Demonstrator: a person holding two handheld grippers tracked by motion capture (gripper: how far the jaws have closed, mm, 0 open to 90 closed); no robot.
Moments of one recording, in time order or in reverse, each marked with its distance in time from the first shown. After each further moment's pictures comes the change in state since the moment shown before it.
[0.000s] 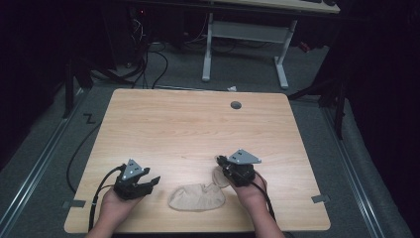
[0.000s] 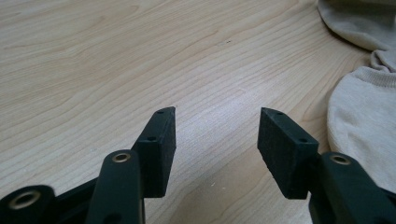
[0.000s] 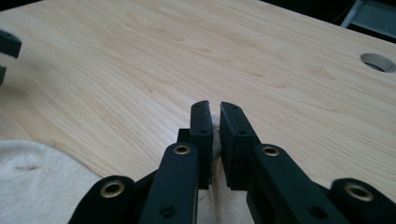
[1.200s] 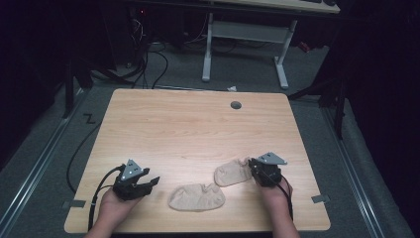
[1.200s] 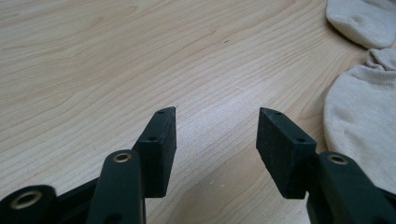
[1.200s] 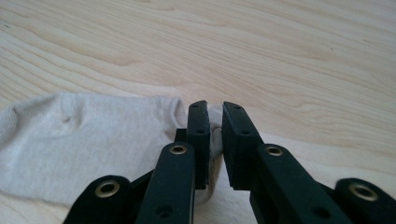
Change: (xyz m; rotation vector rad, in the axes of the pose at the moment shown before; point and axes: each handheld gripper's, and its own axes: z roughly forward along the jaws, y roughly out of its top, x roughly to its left) left arm 0.001 0.000 -0.003 -0.001 -0.005 0.004; right arm -0.067 -0.053 -0.017 0.128 -0.210 0.105
